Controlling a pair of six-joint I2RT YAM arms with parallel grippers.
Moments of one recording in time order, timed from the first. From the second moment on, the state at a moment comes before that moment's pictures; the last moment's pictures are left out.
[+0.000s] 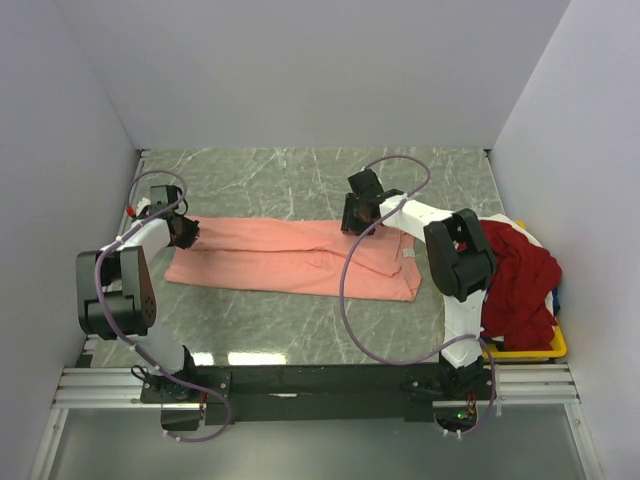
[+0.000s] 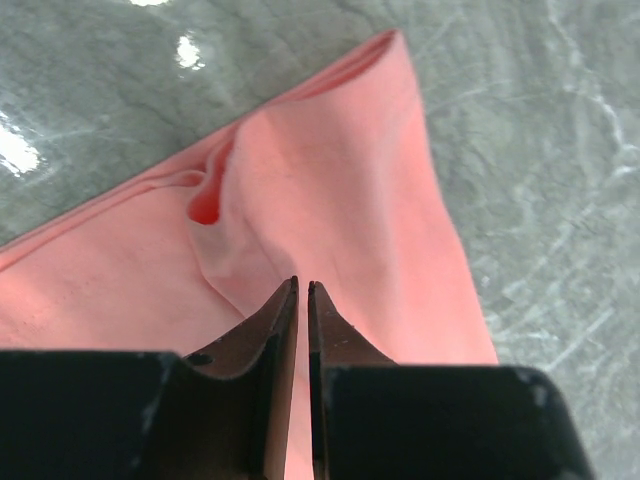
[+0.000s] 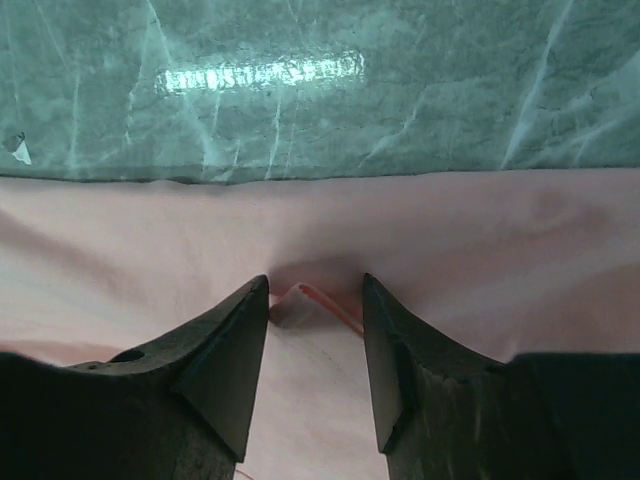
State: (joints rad) left arm 0.12 1.64 0.97 -0.30 -0.12 -1.00; right arm 0.44 2.01 1.39 -0.38 0.05 0.55
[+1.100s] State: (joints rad) left arm 0.12 1.52 0.99 -0.32 -0.05 -0.93; right arm 0.66 1.74 1.09 -0.34 0.07 0.67
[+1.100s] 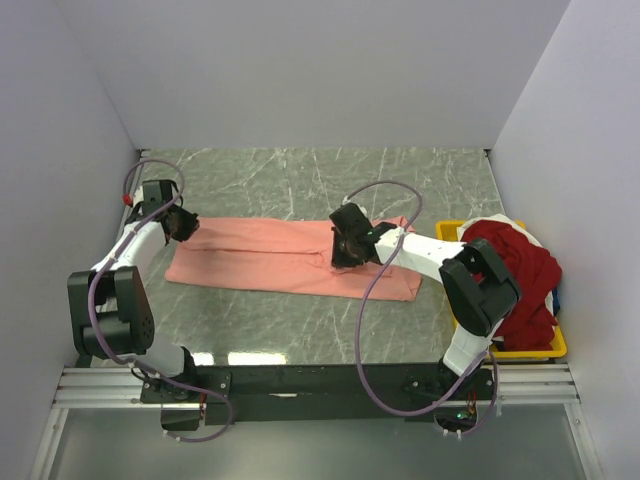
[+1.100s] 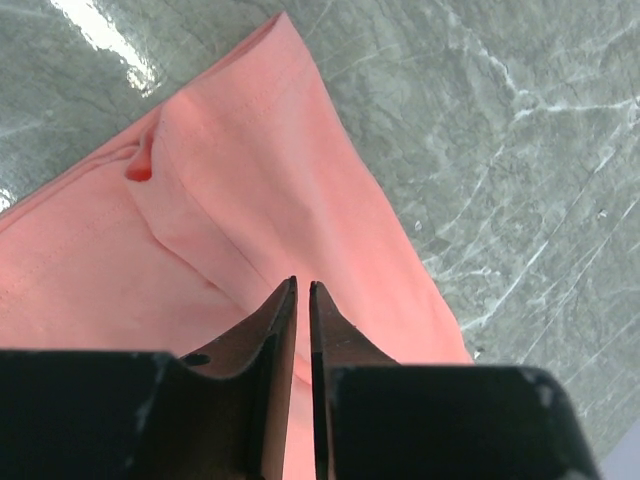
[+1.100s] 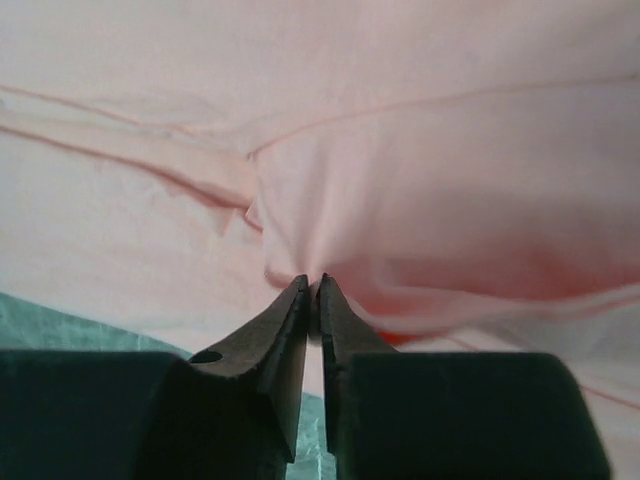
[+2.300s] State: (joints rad) left arm -0.65 1.82 1.19 -0.31 0.03 -0.78; right arm 0.39 1.51 0.81 -0.33 0.10 0.73
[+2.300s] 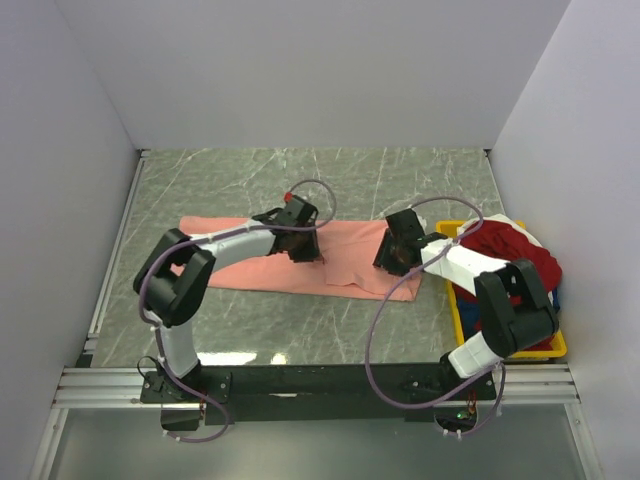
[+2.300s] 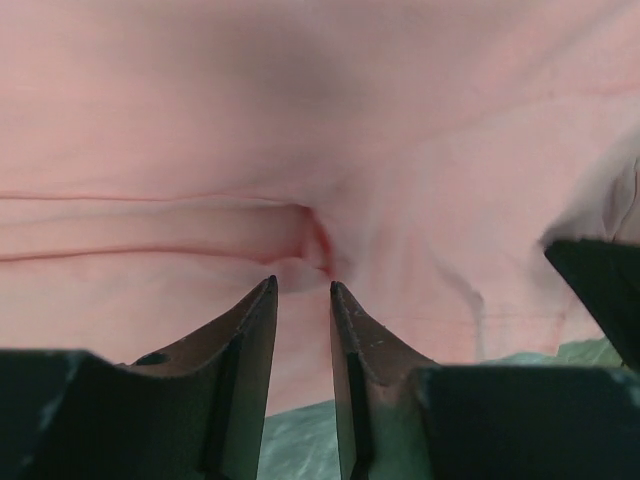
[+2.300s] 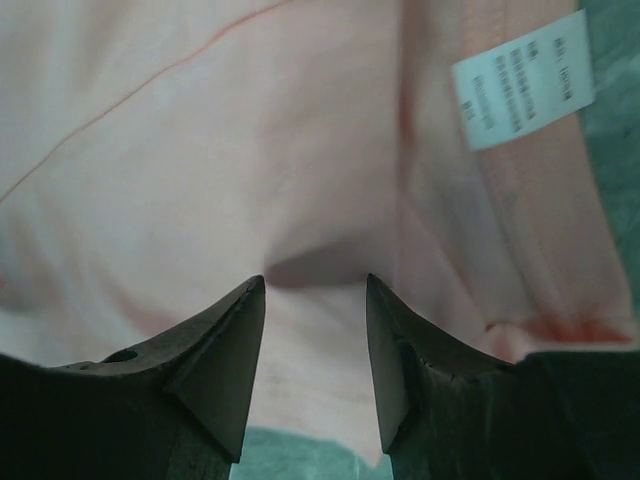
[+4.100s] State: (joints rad) left arm -0.65 1.65 0.94 -0.46 -0.22 -0.91; right arm 0.30 1.94 1.33 -0.57 0.00 0.68
